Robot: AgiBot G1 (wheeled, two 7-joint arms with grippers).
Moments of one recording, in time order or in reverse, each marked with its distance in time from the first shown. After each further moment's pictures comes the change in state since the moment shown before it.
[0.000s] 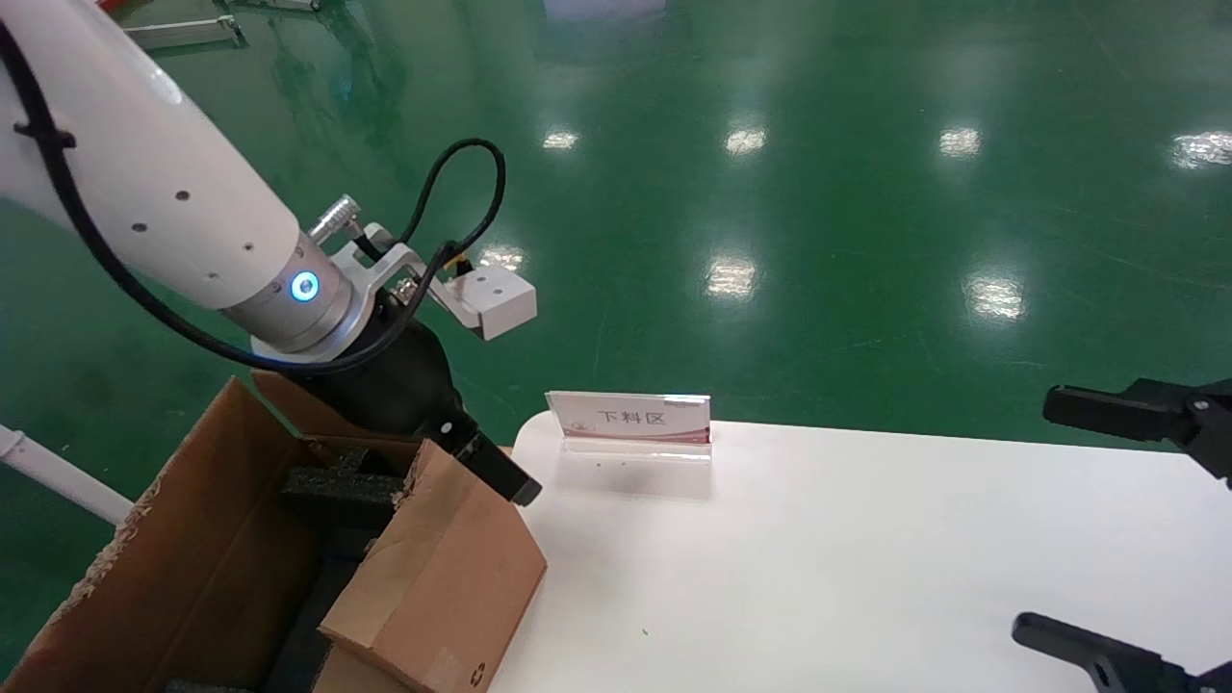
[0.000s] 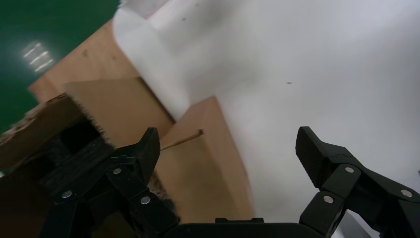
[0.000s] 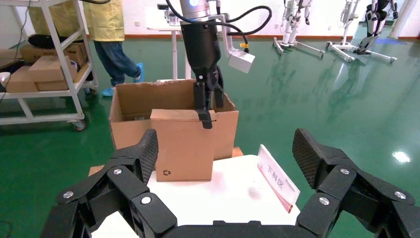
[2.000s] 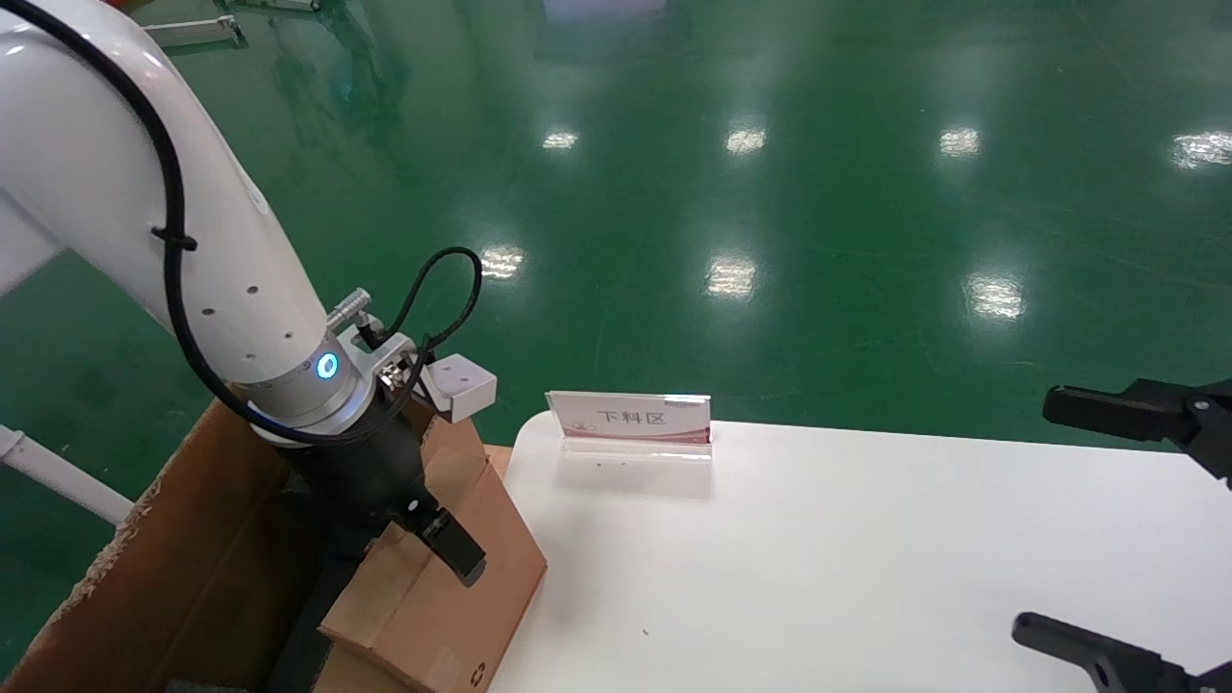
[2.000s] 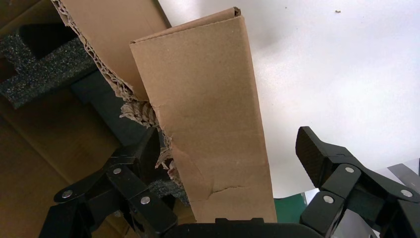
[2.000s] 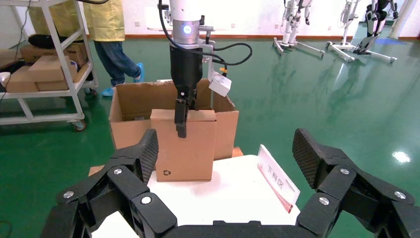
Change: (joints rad) left arm -0.011 0.037 0.244 0.029 -0.013 0.014 -0.187; right arm 0.000 0.000 0.000 0.000 0.000 0.000 0.000
